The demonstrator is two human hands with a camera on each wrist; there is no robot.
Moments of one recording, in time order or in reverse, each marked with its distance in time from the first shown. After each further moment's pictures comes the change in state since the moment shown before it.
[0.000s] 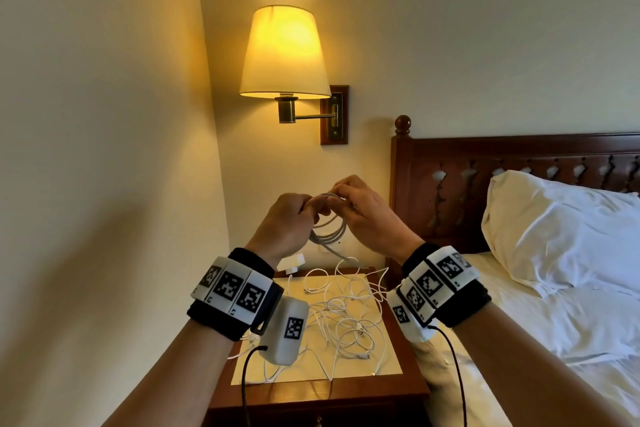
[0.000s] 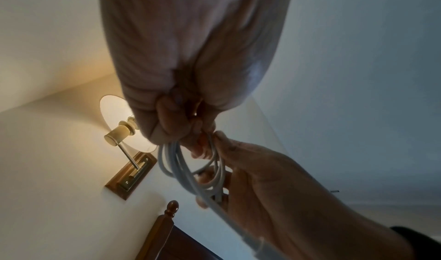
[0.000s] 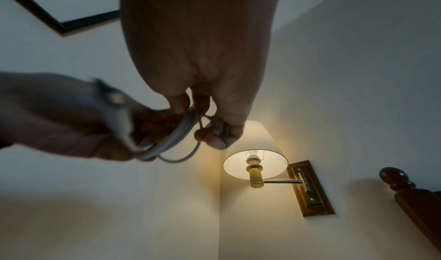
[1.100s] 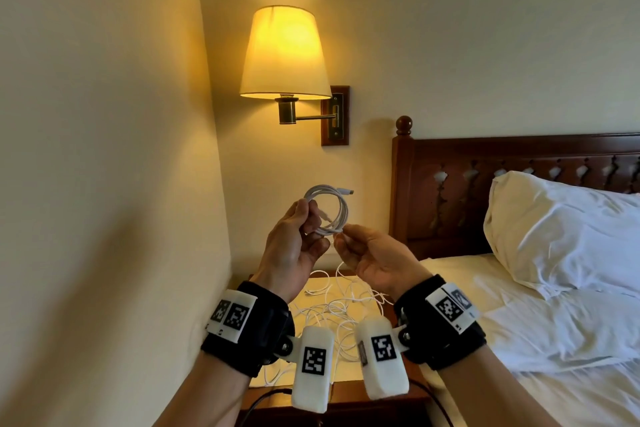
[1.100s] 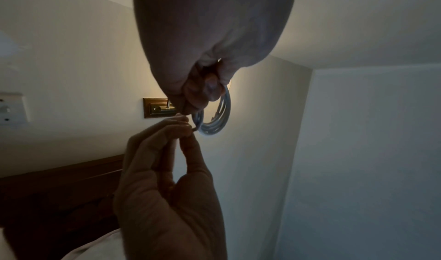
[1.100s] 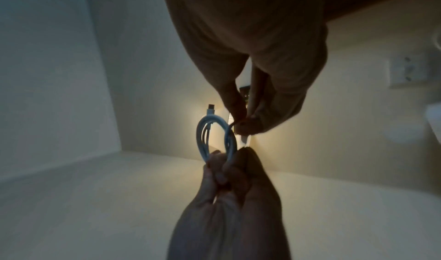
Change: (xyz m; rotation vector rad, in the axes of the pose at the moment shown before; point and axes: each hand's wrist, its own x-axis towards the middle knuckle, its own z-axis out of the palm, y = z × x) left_hand -0.017 -0.009 0.027 -1.122 0.087 -0.271; right_hand -0.025 -0.006 0.024 1.488 0.301 0.935
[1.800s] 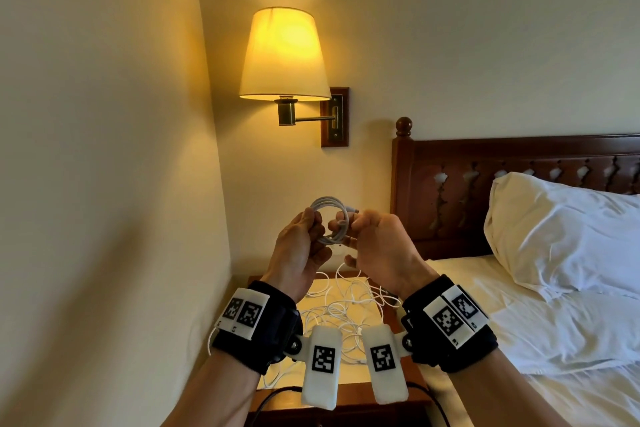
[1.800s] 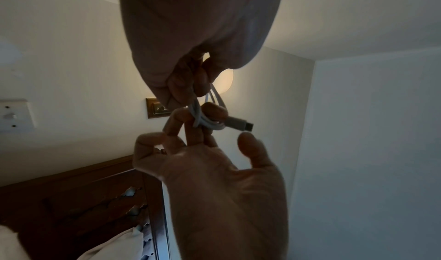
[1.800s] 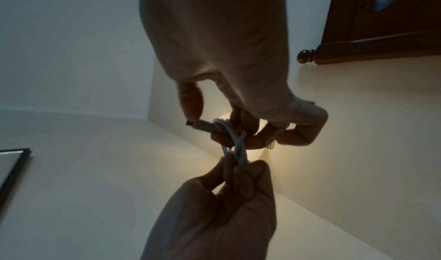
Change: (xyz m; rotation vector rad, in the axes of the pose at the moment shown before) left_hand 0.006 -0.010 0.006 0.134 0.093 -0.076; right_hand -0.010 -0.013 0.000 -0.479 -0.237 -0.151
